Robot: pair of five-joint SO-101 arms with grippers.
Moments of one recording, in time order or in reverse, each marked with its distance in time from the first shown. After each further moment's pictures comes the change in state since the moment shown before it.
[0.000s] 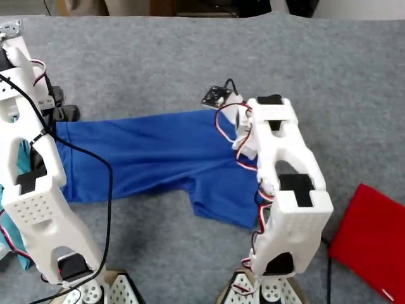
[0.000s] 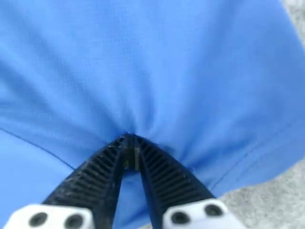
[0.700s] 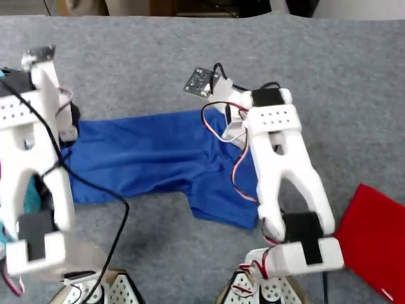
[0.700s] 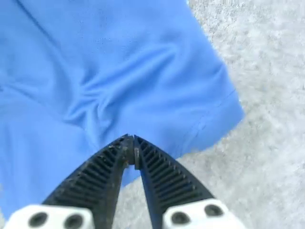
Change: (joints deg) left arm 5.2 -33.7 48.3 -7.2 -0.1; right arm -4.9 -23.8 0.0 12.5 -2.9
